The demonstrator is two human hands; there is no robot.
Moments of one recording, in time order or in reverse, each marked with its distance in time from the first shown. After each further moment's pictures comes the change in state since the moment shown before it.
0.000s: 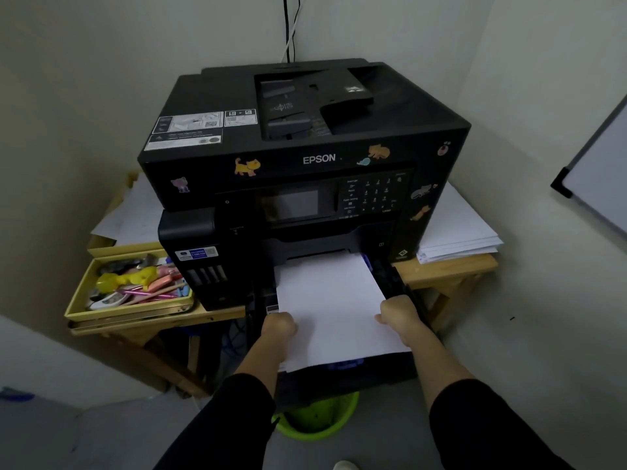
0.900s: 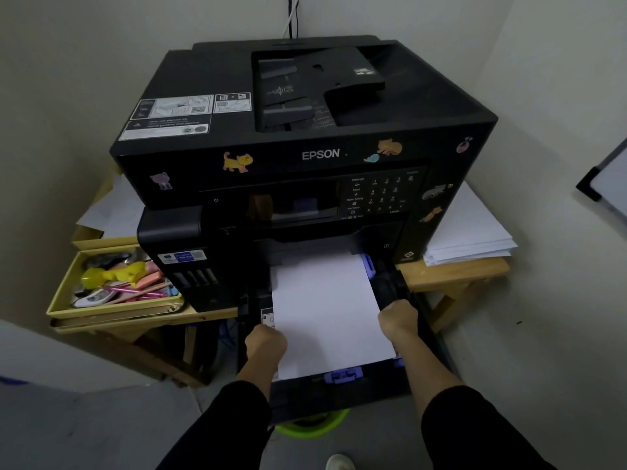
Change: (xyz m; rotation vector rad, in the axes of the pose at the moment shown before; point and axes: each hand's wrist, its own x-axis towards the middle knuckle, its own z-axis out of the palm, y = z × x) left_hand 0.028 -0.012 0.028 -0.462 0.025 -0.384; right_hand 0.024 -0.001 0.017 -0.190 0.188 -0.028
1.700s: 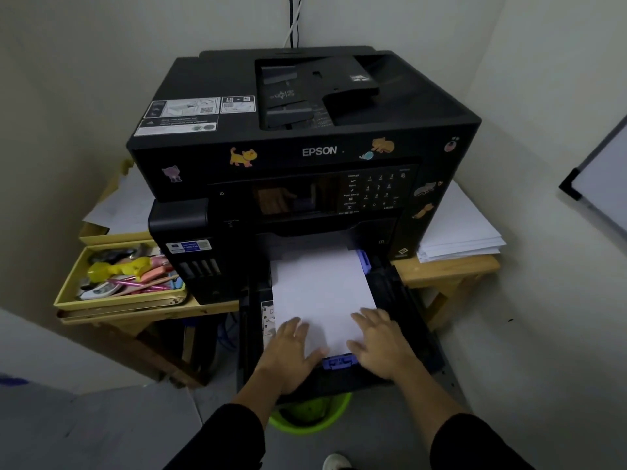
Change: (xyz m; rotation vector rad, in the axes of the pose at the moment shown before) left_hand -0.053 -0.033 0.006 0.536 -0.028 0.837; right_hand -0.052 0.038 -0.006 -0.774 -0.206 -0.750
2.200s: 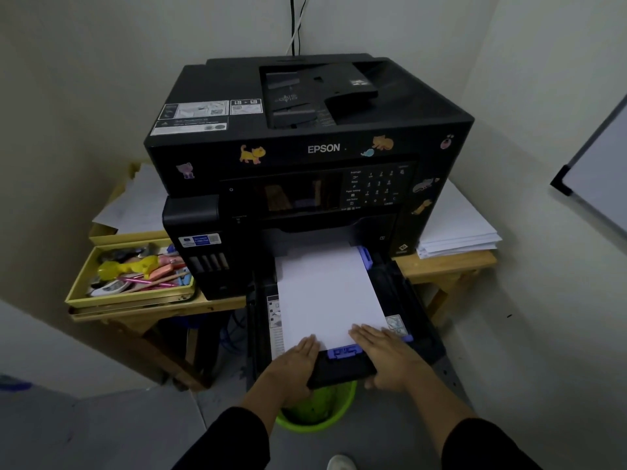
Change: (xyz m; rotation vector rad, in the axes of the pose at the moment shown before) left_hand -0.025 -0.002 0.012 0.216 -0.286 0.190; right_hand -0.026 0.001 0.014 -0.178 -0.235 -0.185
